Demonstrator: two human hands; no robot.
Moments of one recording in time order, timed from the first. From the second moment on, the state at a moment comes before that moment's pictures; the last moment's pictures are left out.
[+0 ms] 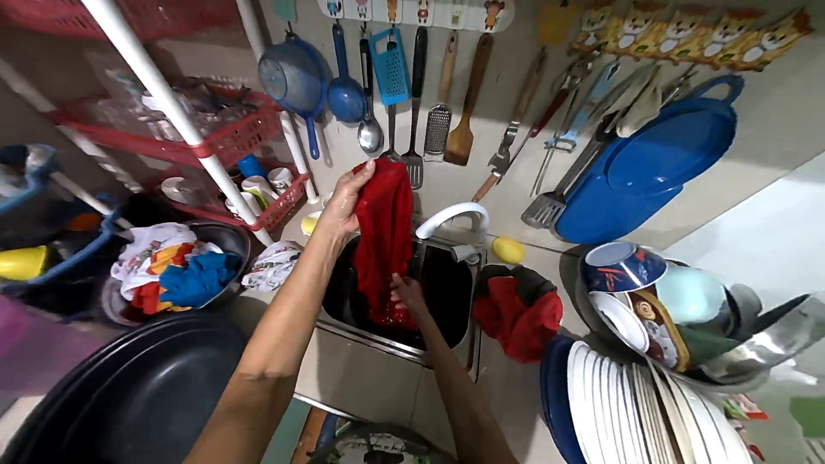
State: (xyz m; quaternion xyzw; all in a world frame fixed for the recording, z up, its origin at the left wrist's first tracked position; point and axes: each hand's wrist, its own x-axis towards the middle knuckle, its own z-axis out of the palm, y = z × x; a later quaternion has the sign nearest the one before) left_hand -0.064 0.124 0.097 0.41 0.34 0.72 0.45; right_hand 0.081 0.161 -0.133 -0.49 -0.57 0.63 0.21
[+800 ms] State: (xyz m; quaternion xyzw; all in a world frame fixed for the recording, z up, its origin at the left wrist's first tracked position) left_hand -0.108 0.147 -0.108 0.49 0.72 0.26 0.42; right_hand 0.153 0.209 -0.132 -0.58 -0.62 0.37 0.37
